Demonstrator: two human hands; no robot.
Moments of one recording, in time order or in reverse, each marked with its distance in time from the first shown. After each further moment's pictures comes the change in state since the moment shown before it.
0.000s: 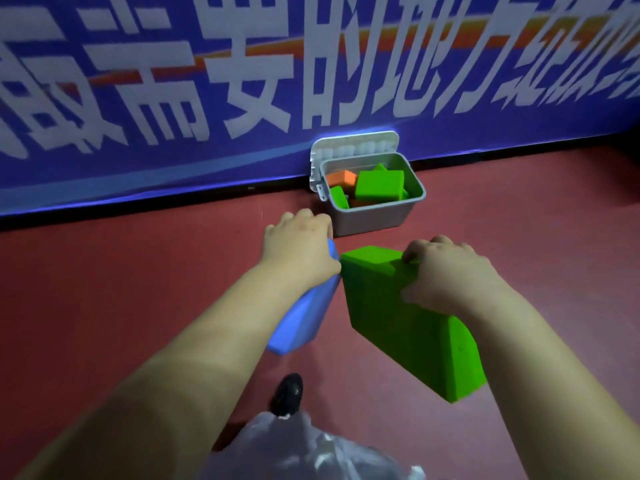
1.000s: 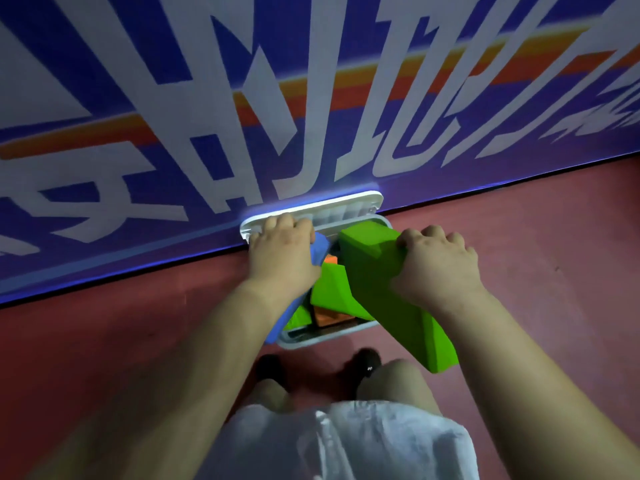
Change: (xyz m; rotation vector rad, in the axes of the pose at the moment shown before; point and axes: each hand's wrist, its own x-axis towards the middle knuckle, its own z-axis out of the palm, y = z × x) left_hand 0.787 0.064 0.070 -0.005 -0.123 -0.087; right_hand 0.776 0.123 -0.169 -0.089 -0.053 0.077
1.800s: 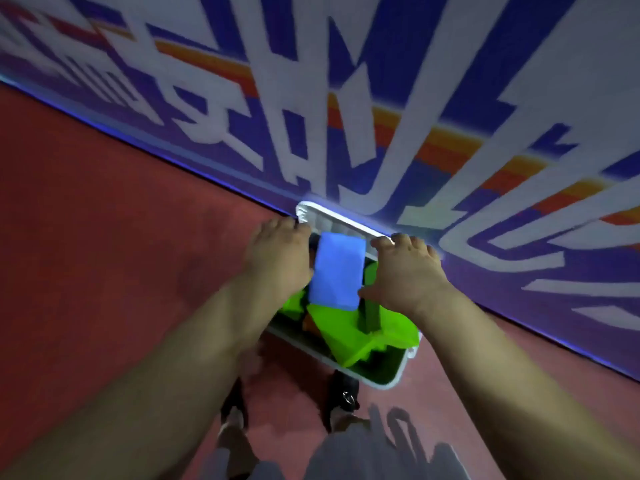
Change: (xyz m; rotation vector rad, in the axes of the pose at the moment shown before) left_hand 0.021 0.059 0.002 0.031 0.049 -0.614; right_hand 0.128 0.001 -0.041 -0.304 -0.184 -0.822
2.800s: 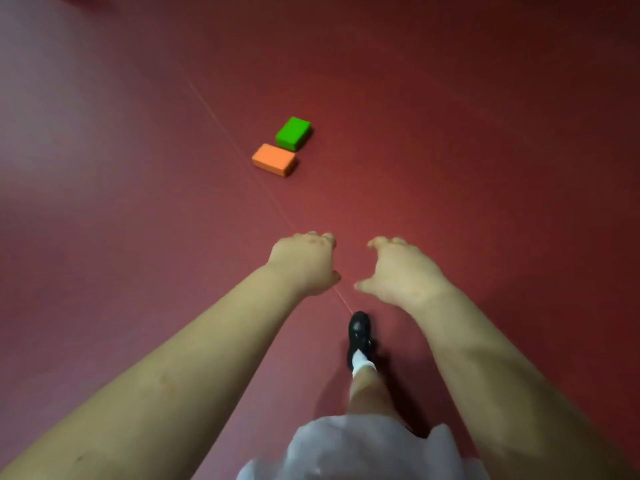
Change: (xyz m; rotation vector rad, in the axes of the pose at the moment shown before) left_hand -0.941 -0.522 0.186 -0.744 0.149 -1.876; right_hand -0.579 -0.903 0.395 -0.887 -0.210 -1.730
